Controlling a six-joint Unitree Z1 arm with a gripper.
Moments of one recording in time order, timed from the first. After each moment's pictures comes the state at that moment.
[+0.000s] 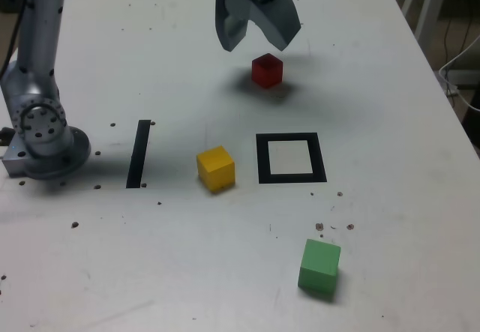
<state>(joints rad) 0.49 1.99 -1.54 1.16 0.16 0.97</state>
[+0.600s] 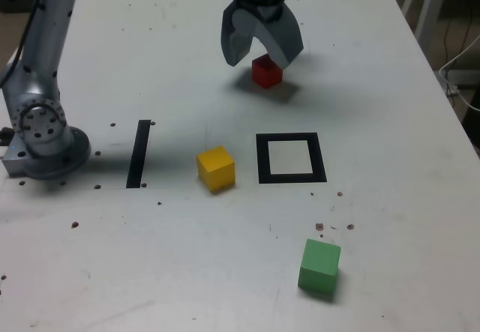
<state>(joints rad) 0.48 2.08 -1.55 1.15 0.15 0.99</state>
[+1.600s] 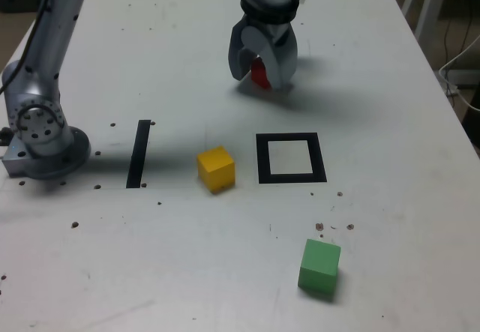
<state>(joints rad) 0.42 2.13 -1.54 1.14 0.16 0.89</state>
